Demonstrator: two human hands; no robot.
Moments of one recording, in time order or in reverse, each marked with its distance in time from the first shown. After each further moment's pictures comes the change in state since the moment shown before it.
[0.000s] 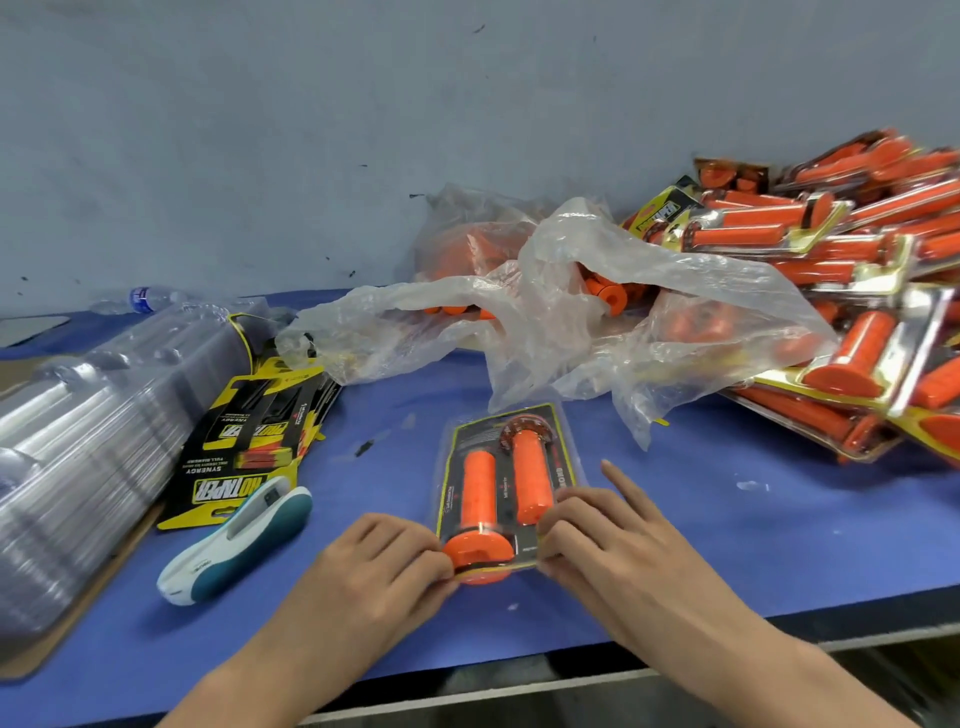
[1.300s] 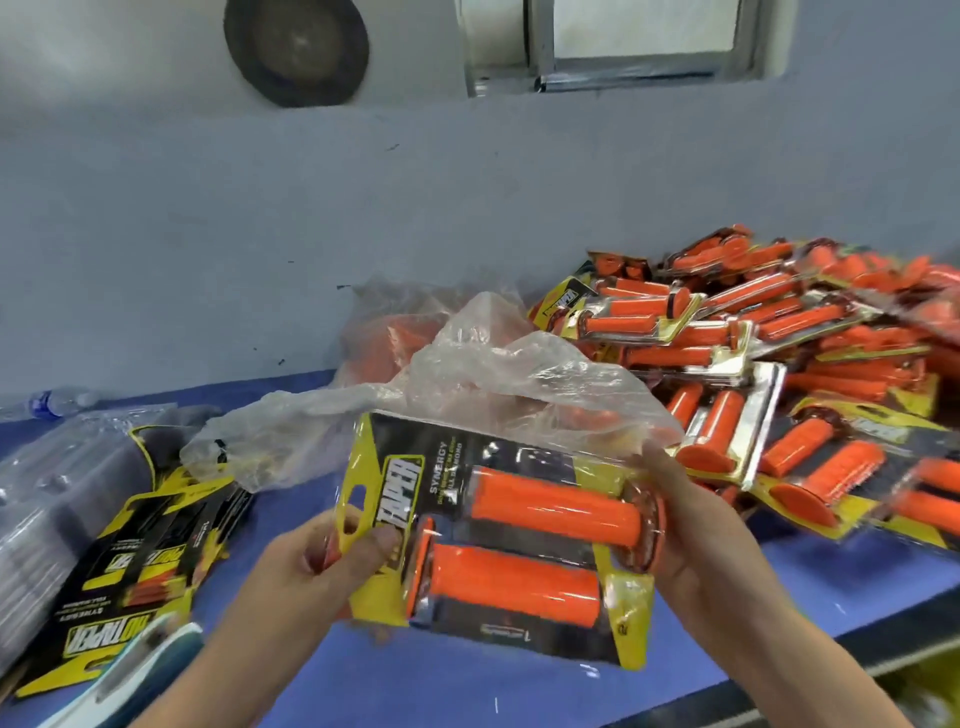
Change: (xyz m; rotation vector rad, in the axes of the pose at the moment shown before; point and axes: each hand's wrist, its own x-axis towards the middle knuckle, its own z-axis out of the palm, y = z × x) left_hand 0.129 0.020 -0.050 -1.247 0.024 -1.056; right_hand 0.005 0.082 -0.102 1.622 0.471 1.093
